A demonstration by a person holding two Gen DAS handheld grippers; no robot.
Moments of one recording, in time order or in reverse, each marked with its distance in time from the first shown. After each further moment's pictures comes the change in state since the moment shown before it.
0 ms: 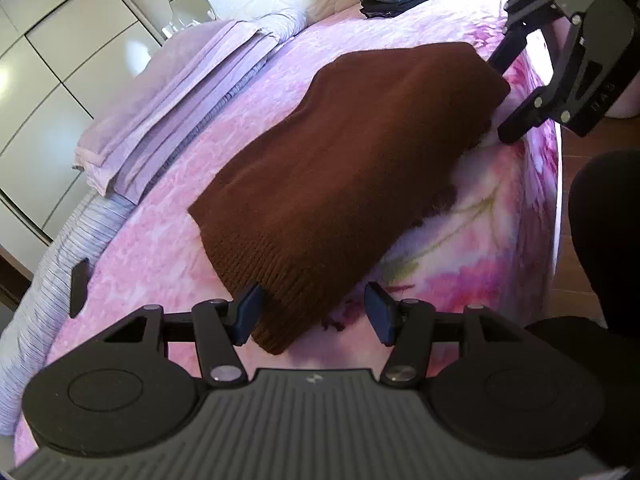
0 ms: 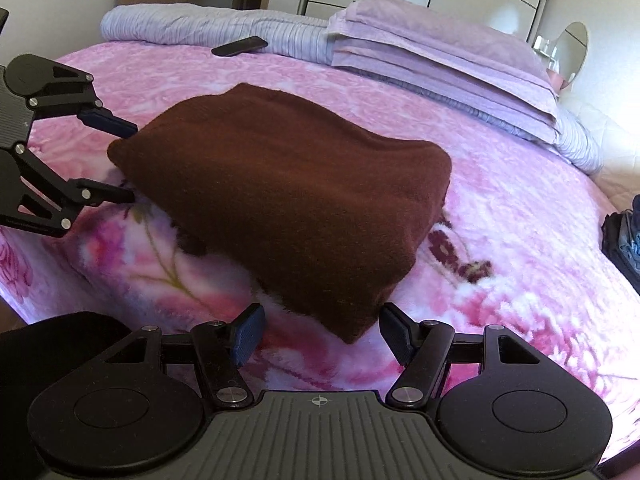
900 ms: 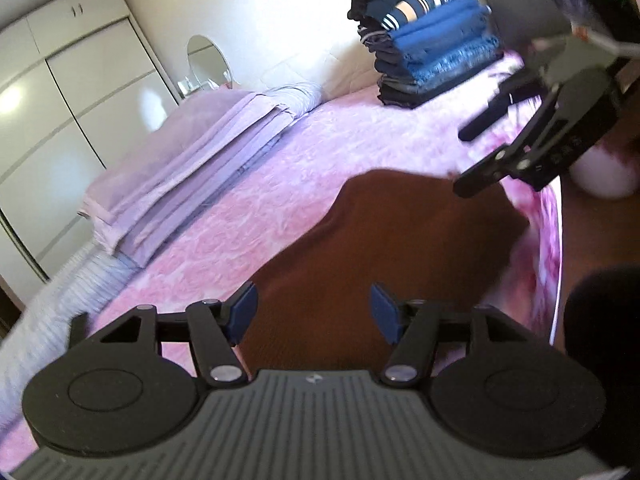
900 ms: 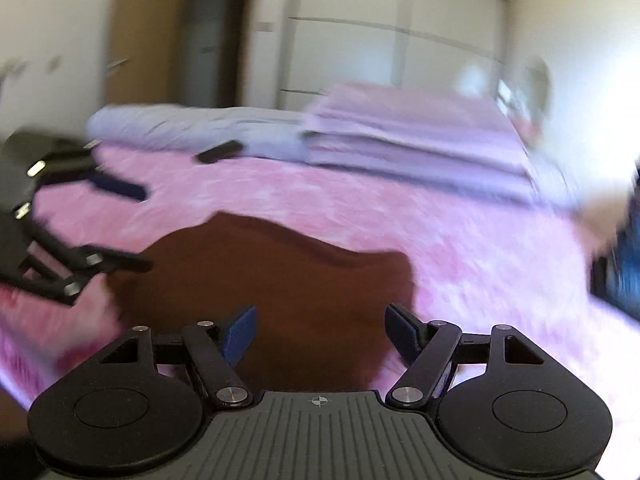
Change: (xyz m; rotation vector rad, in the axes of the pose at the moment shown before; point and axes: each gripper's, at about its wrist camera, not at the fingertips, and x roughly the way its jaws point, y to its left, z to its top) left arm -0.013 0.043 0.059 -0.108 -0.213 -0.062; right arm -0.018 -0.054 0.024 0.250 -0.256 0.041
